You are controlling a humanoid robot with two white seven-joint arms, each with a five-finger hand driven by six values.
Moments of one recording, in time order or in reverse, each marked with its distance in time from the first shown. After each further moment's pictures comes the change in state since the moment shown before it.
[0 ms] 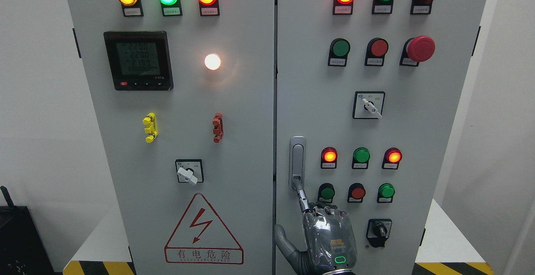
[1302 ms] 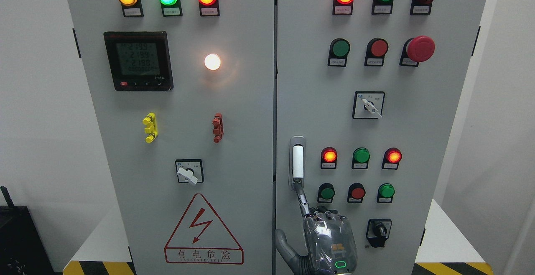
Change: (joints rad) left arm 0.000 0.000 0.000 0.000 0.000 -0.001 0.000; right arm 0.021 0.000 -0.001 0.007 0.001 0.001 0.005
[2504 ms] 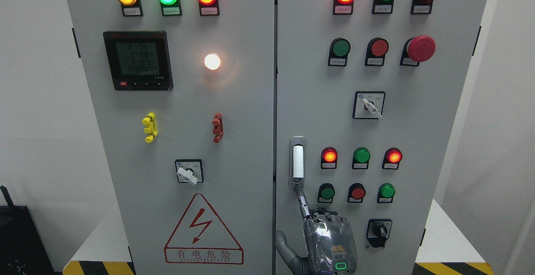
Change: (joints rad) left arm 0.000 0.000 0.000 0.000 0.000 0.001 0.000; right arm 0.001 -0.002 0.001 -0.007 -0.005 -0.003 -0.008
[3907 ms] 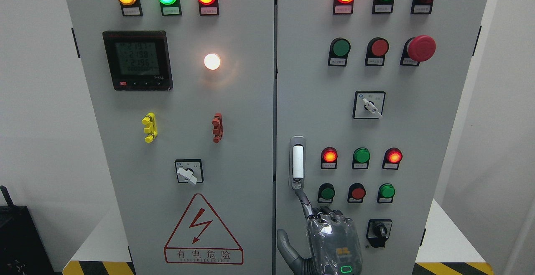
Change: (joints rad) left arm 0.000 0.000 0.000 0.000 0.000 0.000 0.000; right arm 0.046 0.001 0.001 -0.092 -0.014 -0.020 -0.005
